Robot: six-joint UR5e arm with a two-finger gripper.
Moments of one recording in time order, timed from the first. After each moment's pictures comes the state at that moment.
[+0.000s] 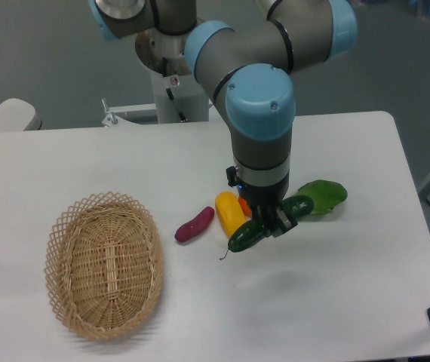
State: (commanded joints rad) arm 2.43 -1.95 -1.29 -1.34 1.64 1.44
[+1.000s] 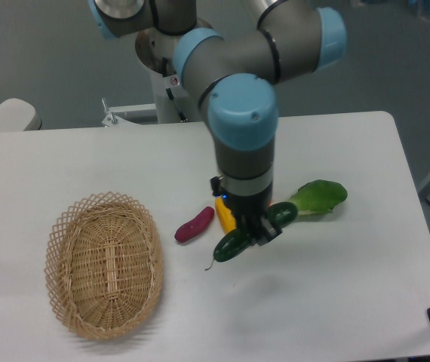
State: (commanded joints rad) arm 2.30 -1.98 -1.30 -1.32 1.63 1.15
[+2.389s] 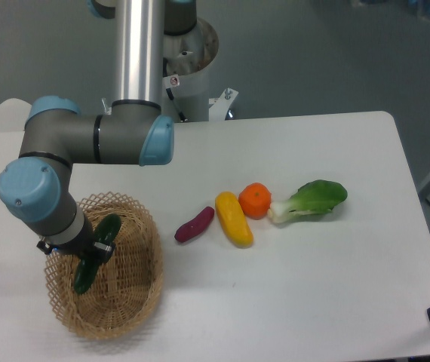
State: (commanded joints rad) arm 1.95 -2.13 -1.47 -1.14 1.62 0.27
